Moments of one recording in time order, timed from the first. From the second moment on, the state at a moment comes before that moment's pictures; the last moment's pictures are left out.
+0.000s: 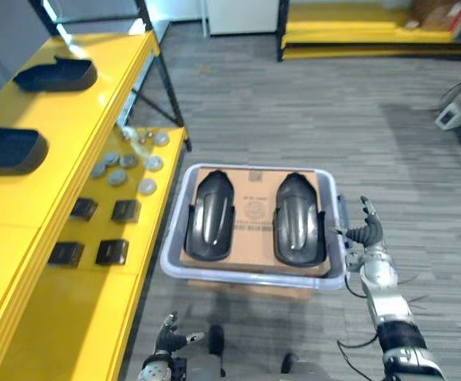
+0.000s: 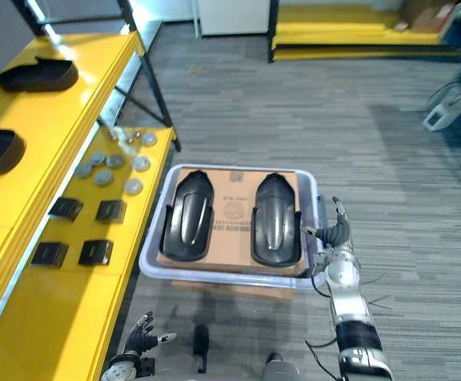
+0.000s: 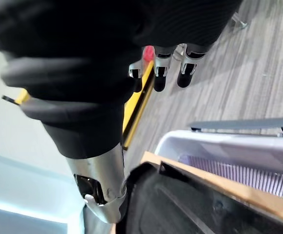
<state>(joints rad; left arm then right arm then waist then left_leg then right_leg) 0.18 0.10 -0.13 0.71 -0.07 -0.14 0.16 -0.47 -0.27 -0.16 0.73 -0.25 0.00 -0.31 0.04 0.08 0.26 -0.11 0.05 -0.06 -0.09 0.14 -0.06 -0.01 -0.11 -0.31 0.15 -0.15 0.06</state>
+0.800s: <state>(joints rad) 0.07 0.08 -0.20 0.70 -0.12 -0.16 0.22 -0.65 -0.32 -0.27 0.91 -0.24 0.05 -0.37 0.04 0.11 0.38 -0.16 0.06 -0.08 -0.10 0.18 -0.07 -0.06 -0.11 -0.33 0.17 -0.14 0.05</state>
